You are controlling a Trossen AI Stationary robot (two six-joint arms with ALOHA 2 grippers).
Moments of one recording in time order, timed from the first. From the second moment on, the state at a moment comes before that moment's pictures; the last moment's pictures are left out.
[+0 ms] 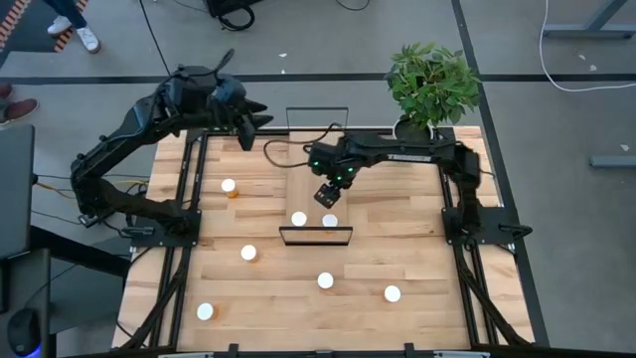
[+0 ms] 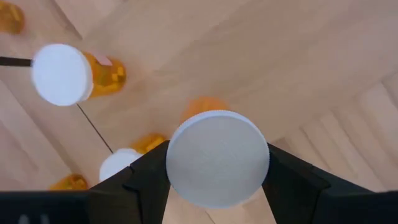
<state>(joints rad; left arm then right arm) 0.50 1.25 1.65 -0.80 0.04 -0.08 -0.18 1.97 1.84 -1.19 -0.08 0.47</state>
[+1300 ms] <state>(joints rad) 0.50 1.24 1.65 -0.77 0.04 -0.07 -0.17 2.05 1.77 -1.18 0.02 0.51</state>
